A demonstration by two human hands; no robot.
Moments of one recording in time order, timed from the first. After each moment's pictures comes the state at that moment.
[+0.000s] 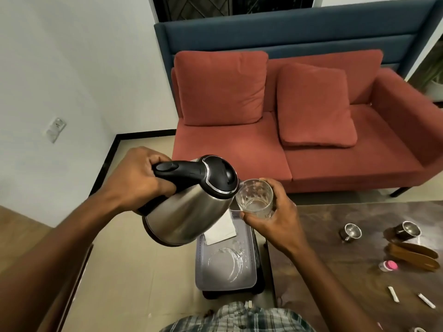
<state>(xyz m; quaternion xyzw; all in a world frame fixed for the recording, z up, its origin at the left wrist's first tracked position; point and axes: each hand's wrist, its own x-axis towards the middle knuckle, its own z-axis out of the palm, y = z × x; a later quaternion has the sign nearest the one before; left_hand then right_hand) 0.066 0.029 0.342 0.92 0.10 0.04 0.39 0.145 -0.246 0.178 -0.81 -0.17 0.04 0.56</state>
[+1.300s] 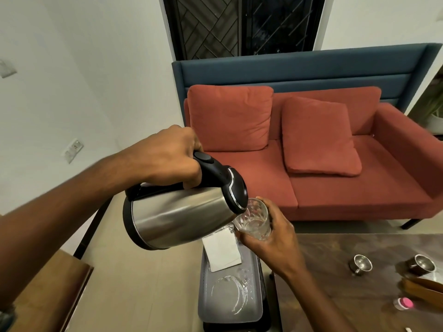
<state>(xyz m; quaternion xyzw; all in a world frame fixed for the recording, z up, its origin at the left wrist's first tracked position) 0.099 0.006 0.436 0.98 0.06 -0.05 0.15 0.139 -0.226 0.188 -0.82 -0.20 0.02 0.54</state>
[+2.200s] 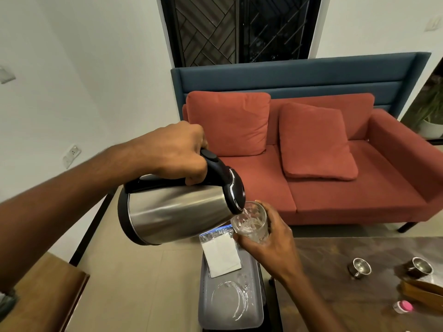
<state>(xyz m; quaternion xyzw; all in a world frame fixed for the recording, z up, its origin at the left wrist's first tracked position) 0.102 -0.004 0.458 0.99 0.05 -0.07 0.11 0.131 -0.218 0.193 -0.82 -0.19 0.01 0.55</state>
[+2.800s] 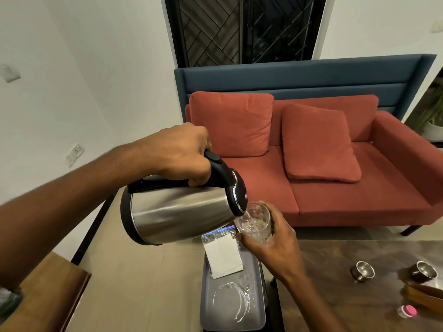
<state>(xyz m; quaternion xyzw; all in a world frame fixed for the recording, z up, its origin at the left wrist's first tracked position) 0.102 -0.001 0.456 0.99 0.05 -0.07 0.10 0.132 -0.215 0.192 -0.82 -0.18 0.00 0.55</state>
